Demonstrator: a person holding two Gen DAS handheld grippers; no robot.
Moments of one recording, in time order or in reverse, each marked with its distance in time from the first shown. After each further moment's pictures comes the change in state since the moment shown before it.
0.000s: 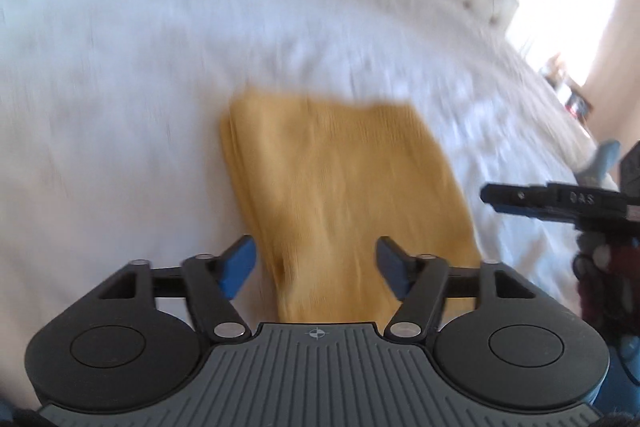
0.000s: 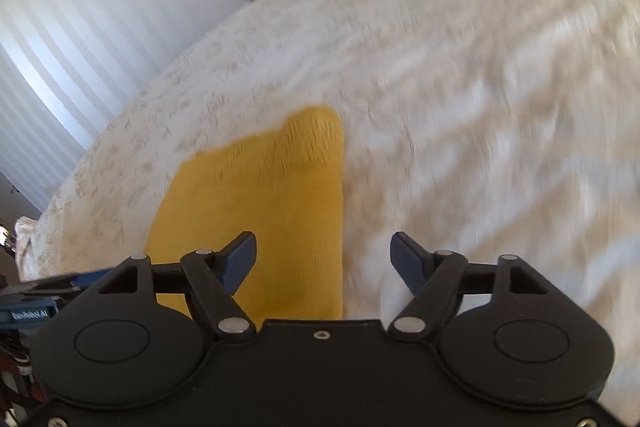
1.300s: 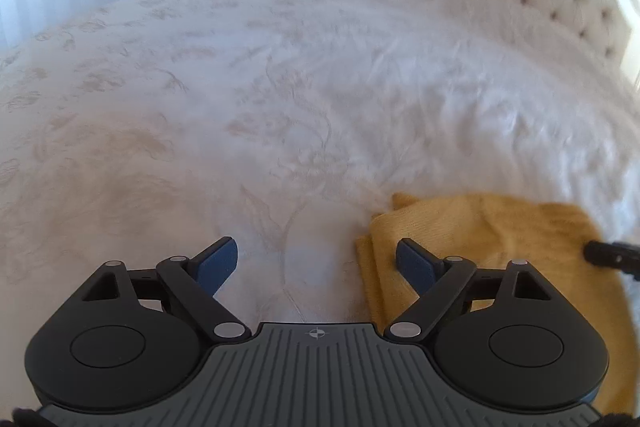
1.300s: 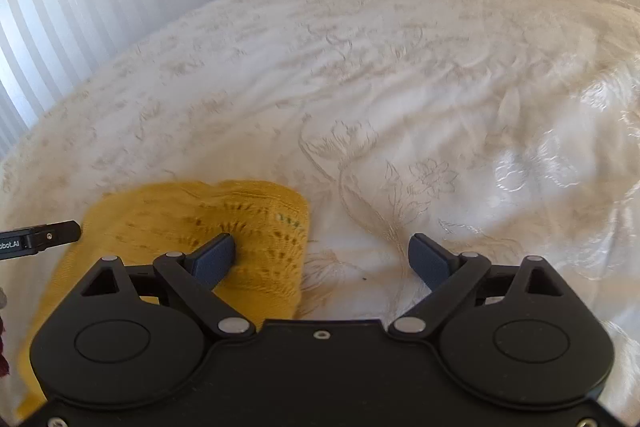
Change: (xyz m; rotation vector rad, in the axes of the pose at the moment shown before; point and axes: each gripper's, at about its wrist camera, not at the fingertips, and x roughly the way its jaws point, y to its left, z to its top) left arm 0.060 0.047 0.052 -0.086 -0.070 0.314; right arm 0.074 -0.005 0.035 -0.092 -0.024 -0.142
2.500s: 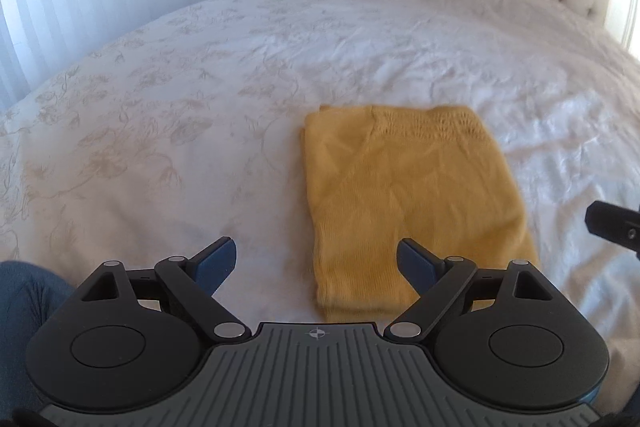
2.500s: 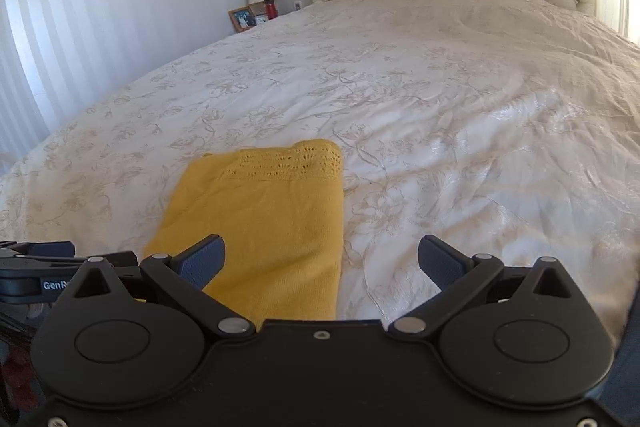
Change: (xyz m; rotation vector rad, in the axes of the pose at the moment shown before) left arm -0.146 -0.080 -0.077 0.100 0.067 0.130; right arm -0.176 0.057 -0.076 -0.053 -0.101 -0.096
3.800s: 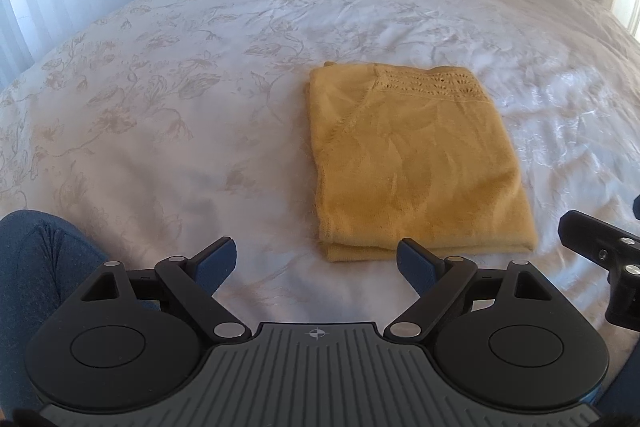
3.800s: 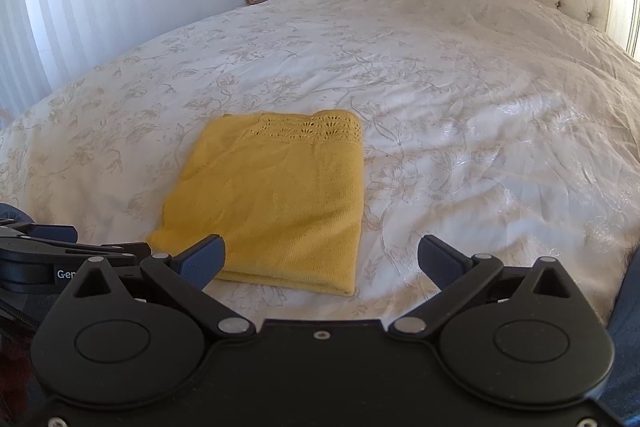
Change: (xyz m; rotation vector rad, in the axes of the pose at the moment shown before) left arm -0.020 0.001 -0.021 -0.020 0.079 0.009; right arm -0.011 0.032 -0.017 -0.094 0.058 -0.017
